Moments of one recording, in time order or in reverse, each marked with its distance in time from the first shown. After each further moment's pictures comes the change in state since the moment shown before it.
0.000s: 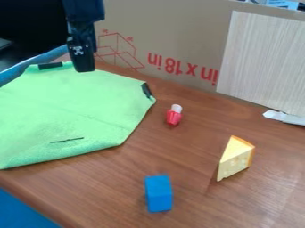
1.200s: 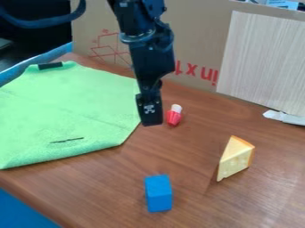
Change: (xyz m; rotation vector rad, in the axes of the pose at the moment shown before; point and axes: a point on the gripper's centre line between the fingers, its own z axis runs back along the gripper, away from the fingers) arm 0.086 -0.089 -0.035 -0.017 -0.115 -0.051
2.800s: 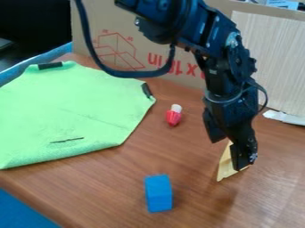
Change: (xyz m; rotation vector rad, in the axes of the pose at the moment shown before) arm 0.090 -0.039 -0.072 0.024 -0.111 0.316
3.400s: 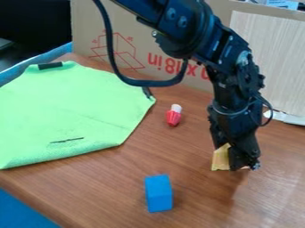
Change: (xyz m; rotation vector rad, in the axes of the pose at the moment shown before) arm 0.001 -0.001 -0.019 0.024 0.024 0.001
